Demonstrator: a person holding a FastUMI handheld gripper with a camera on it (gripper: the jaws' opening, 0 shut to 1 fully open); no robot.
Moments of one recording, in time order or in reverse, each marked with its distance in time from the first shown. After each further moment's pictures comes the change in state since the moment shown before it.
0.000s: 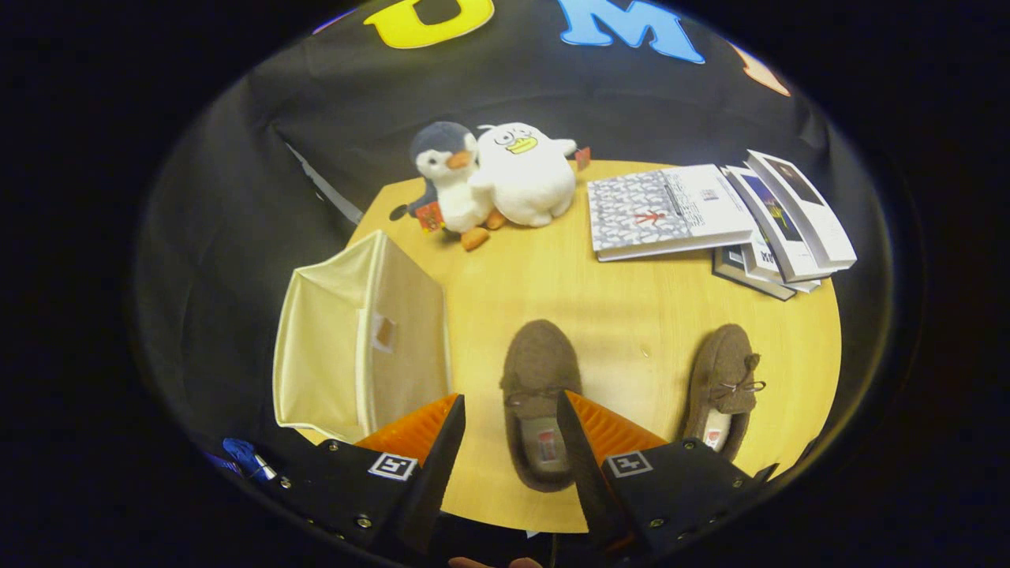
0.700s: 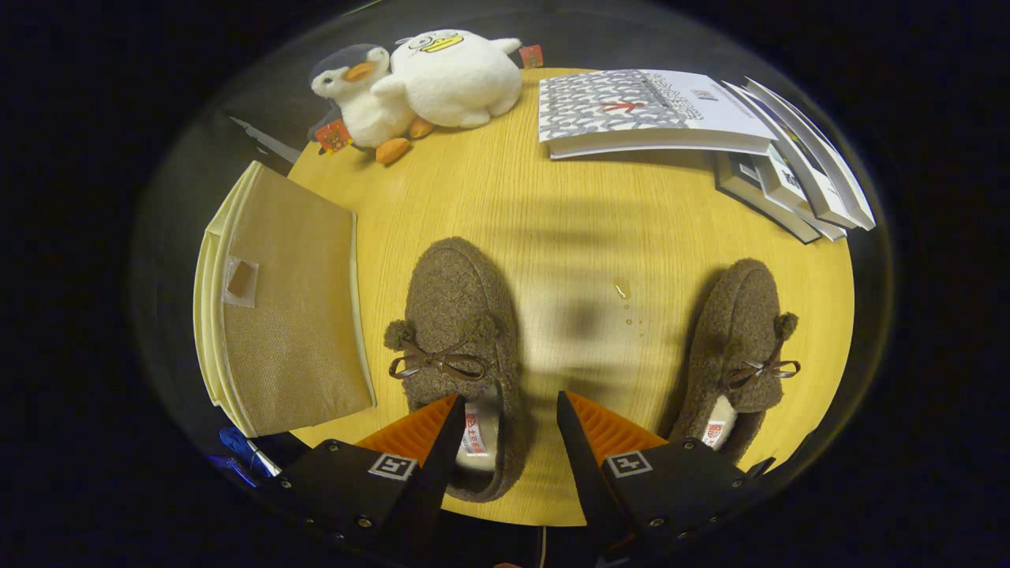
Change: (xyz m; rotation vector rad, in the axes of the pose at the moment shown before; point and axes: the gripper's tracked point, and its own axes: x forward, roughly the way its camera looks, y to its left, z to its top) arm 0.077 -0.055 -0.047 0.003 0.288 -0.042
